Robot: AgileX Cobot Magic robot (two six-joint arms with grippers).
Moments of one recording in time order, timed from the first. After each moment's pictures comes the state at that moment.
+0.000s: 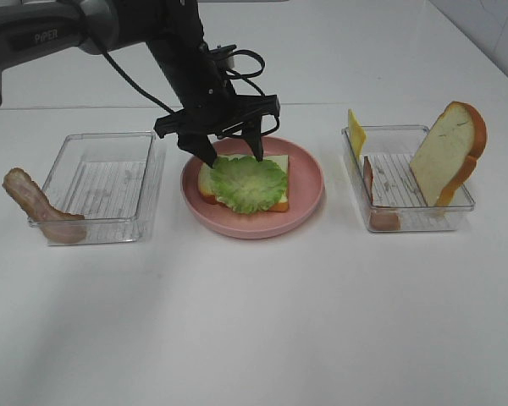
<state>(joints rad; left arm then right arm) -0.47 2.49 -2.22 -0.26 1.07 -0.31 0.13 0.00 -0.45 0.01 1.10 0.02</state>
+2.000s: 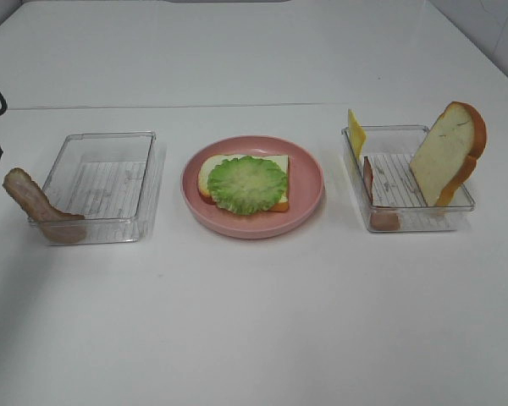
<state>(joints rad) 0.01 1.60 -1.19 -0.18 0.99 0.00 0.13 0.00 -0.45 0.01 1.10 0.02</state>
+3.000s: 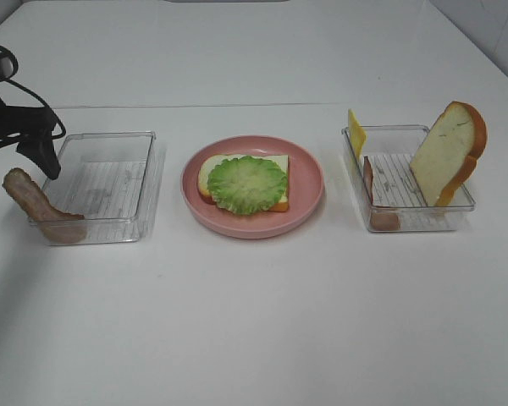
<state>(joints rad) 0.01 1.98 -1.41 -0.24 0.91 0.04 0.13 0.00 -0.45 0.01 1.10 0.02</state>
